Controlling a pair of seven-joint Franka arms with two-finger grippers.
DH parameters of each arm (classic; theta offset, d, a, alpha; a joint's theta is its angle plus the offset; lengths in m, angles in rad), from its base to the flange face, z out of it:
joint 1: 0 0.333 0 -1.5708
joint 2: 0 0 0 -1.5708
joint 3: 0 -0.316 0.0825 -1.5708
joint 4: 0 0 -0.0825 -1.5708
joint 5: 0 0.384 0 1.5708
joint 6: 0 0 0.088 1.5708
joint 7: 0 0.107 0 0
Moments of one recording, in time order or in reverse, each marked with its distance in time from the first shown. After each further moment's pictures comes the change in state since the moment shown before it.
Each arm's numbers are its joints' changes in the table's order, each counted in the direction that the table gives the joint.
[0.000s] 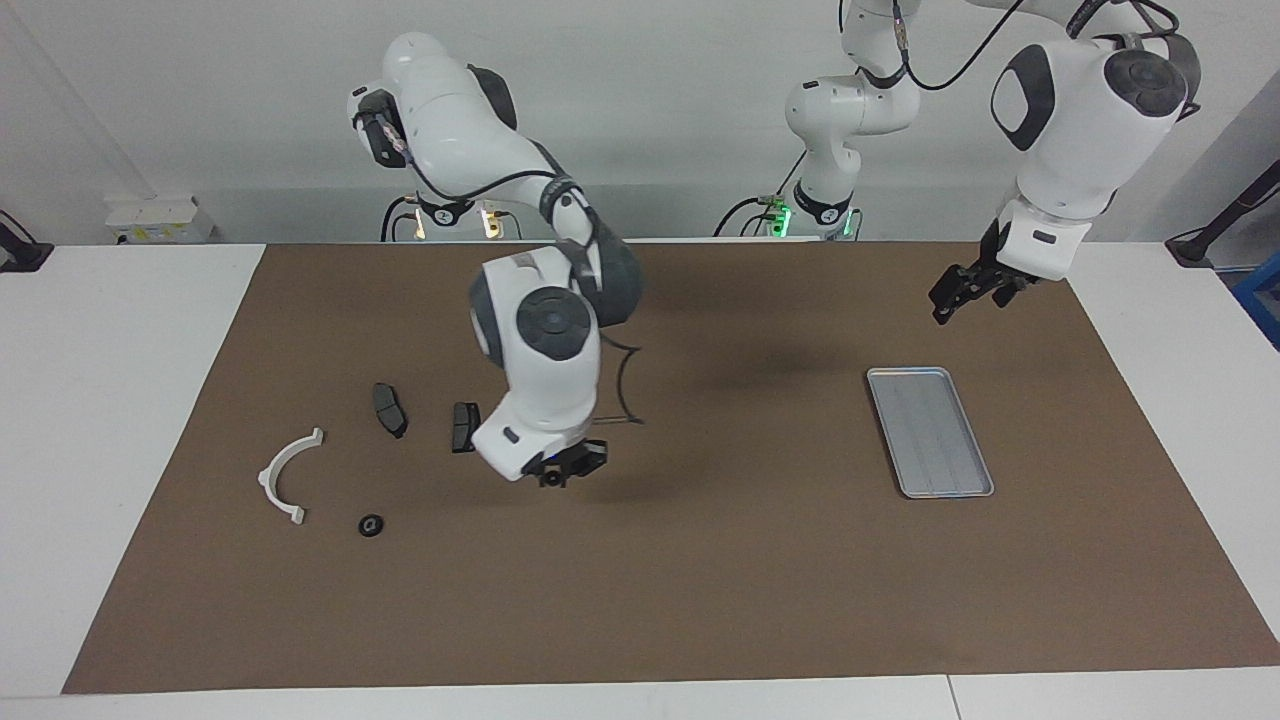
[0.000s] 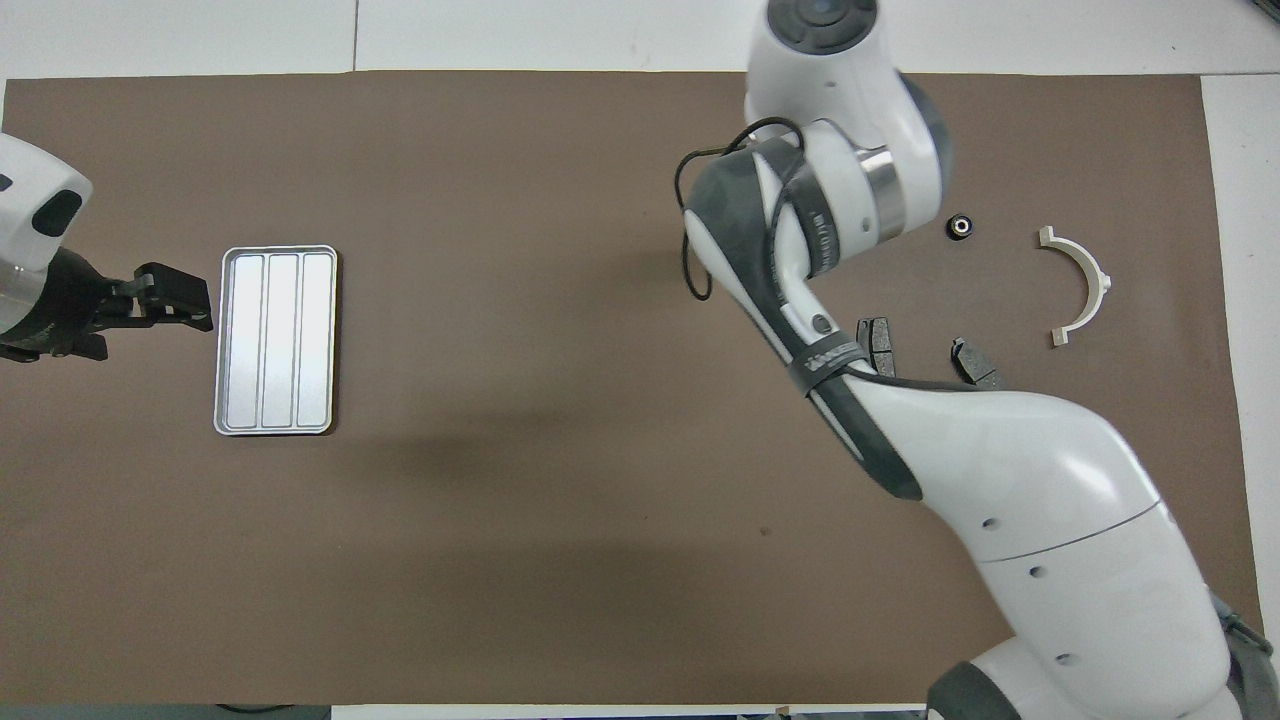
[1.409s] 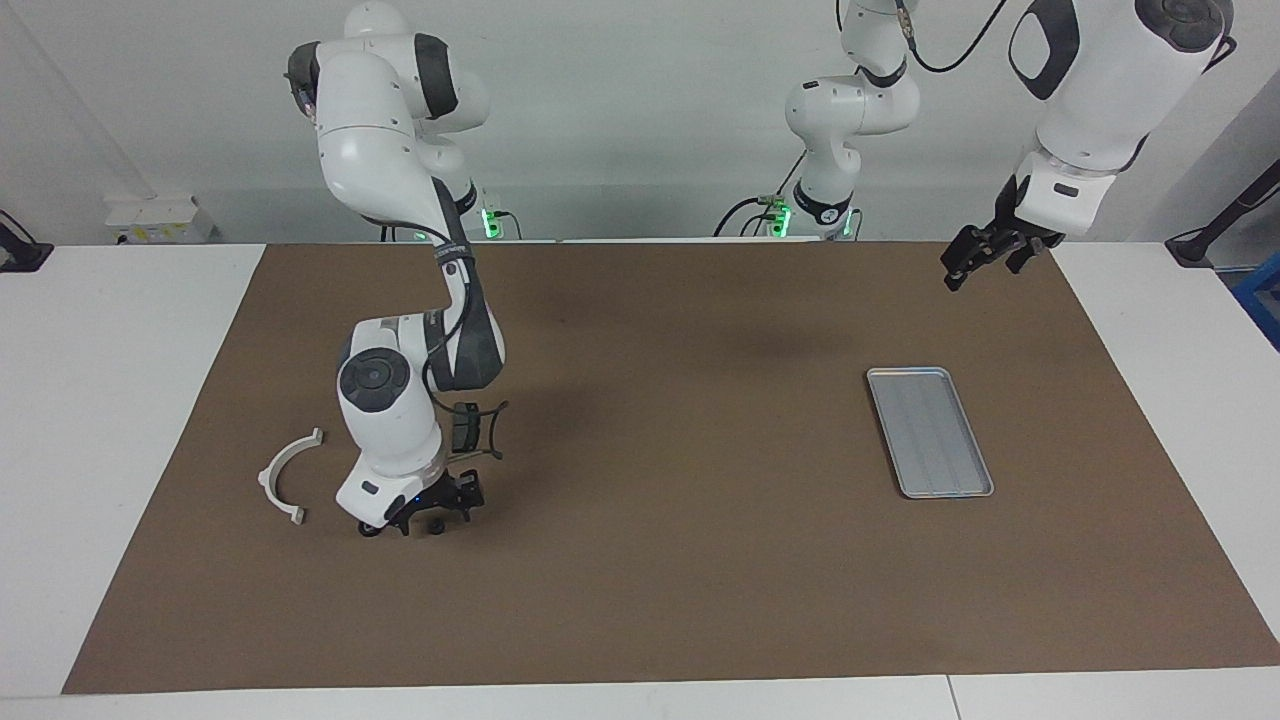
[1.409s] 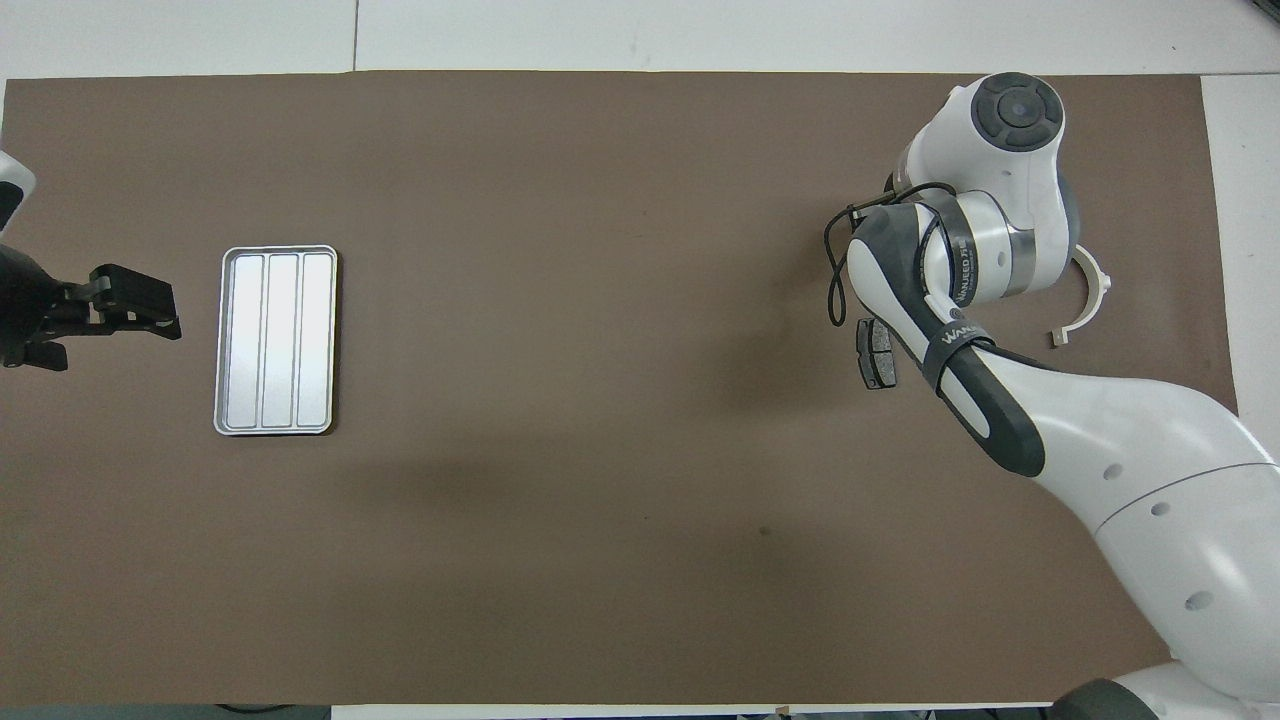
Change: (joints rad) left arm 0.001 -0.020 0.009 0.034 0.000 -0.060 0.000; right arm -0.136 -0.157 -0.004 -0.551 -0.001 0.516 -0.264
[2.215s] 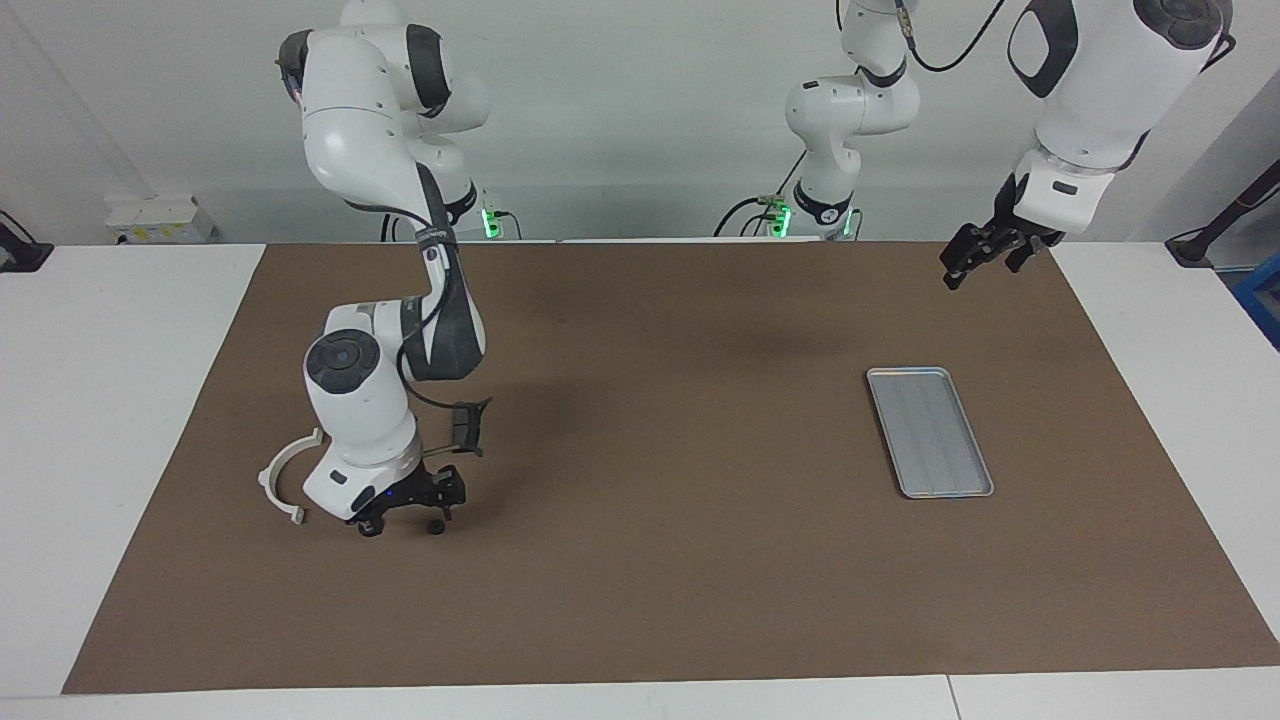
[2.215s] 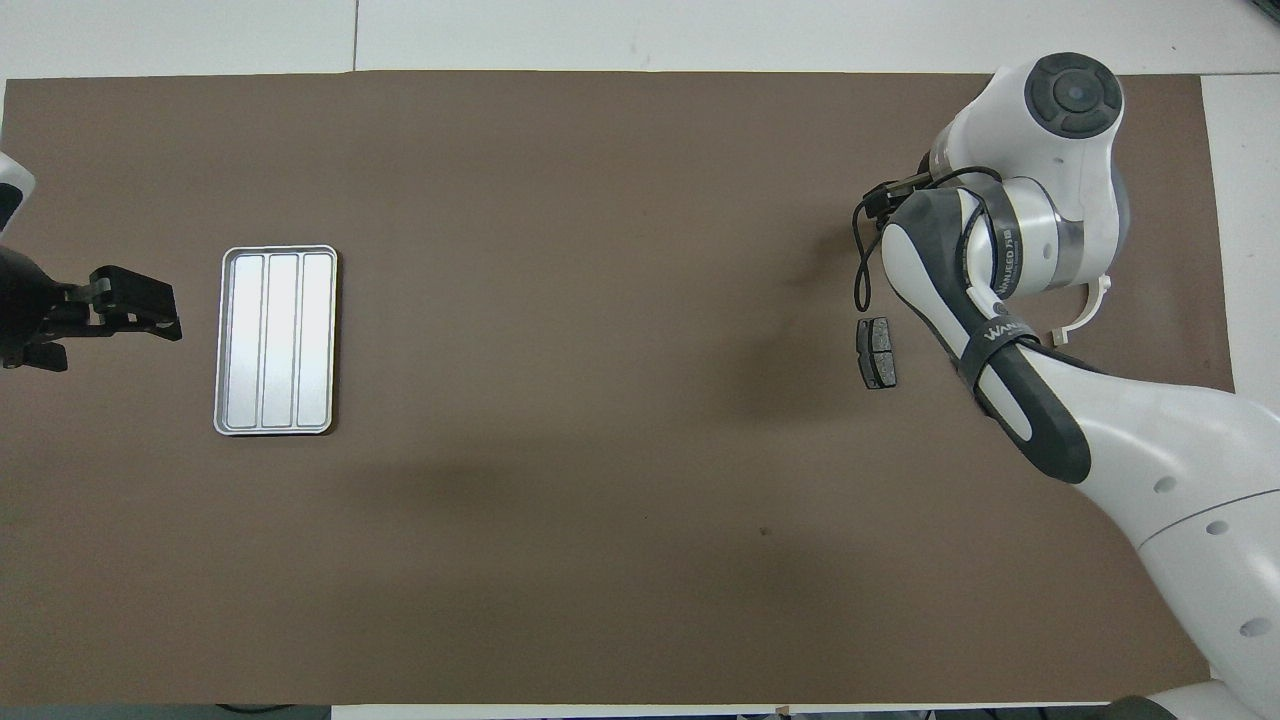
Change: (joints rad) left arm 0.000 -0.001 0.001 0.000 0.000 -0.001 0.000; right arm -0.039 -0.055 0.001 0.000 0.000 -0.008 0.000
